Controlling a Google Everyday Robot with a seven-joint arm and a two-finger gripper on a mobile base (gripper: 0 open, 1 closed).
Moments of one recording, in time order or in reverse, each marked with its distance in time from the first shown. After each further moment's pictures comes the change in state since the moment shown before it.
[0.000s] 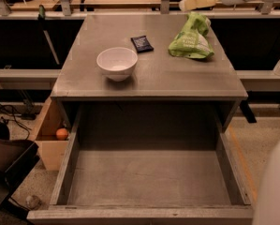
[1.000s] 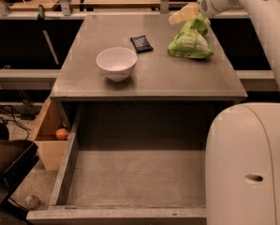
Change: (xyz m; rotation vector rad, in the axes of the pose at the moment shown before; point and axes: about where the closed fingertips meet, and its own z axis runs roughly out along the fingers) arm 0.048 -0.026 0.092 0.096 0.168 0.013
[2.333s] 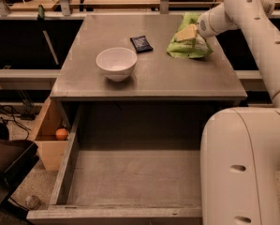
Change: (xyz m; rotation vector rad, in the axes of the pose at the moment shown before) arm 0.085 0.004 0.043 -0.063 0.155 0.187
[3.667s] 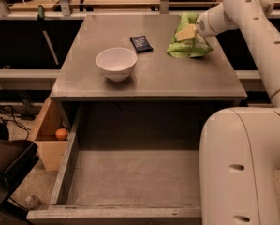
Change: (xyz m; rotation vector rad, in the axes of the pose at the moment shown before) arm -0.001 0.001 0.001 -0.003 0.002 0.000
